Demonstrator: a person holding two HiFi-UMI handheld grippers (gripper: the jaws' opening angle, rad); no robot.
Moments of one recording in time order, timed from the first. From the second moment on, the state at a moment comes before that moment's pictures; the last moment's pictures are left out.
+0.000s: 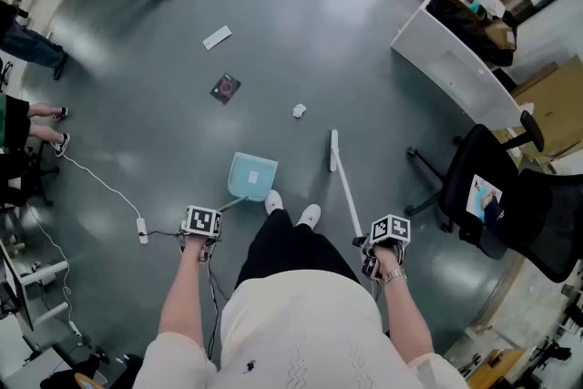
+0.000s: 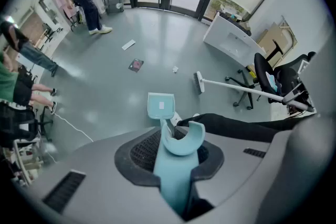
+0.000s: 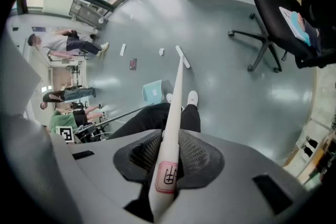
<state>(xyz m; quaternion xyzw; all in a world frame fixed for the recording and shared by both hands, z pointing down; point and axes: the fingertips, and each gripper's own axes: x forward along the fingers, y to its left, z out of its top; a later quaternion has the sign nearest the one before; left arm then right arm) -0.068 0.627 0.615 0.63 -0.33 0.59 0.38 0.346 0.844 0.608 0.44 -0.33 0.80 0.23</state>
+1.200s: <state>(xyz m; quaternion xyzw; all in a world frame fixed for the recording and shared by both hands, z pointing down) 0.051 0.345 0.722 0.63 -0.19 0.69 0.30 0.435 0.526 0.676 0.36 -0.42 0.59 0.59</state>
